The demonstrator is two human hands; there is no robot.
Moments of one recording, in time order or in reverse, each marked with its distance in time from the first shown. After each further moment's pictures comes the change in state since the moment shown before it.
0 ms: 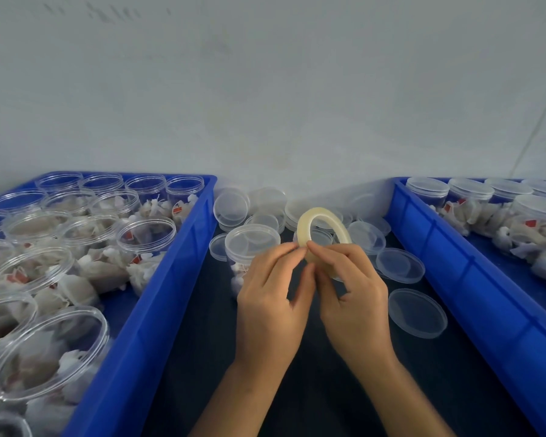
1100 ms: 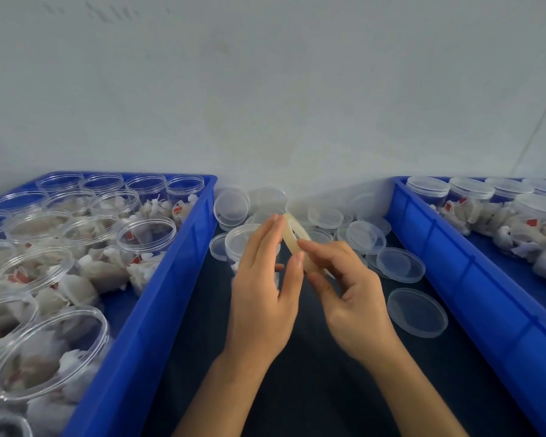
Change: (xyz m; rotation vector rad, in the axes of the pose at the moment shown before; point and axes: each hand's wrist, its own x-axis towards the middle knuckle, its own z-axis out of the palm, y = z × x) left_hand 0.020 -0.001 -0.013 -0.198 -0.164 -0.194; right_hand 0.005 0.006 -0.008 0.373 -0.241 0.145
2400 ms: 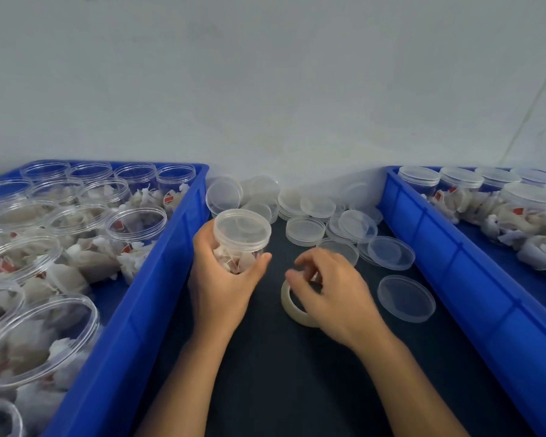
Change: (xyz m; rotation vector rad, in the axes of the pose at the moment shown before) left_hand -0.008 -0.057 -0.018 0.046 0.180 -0.340; right_hand -0.003 0.006 -0.001 -0.629 -0.136 0.321
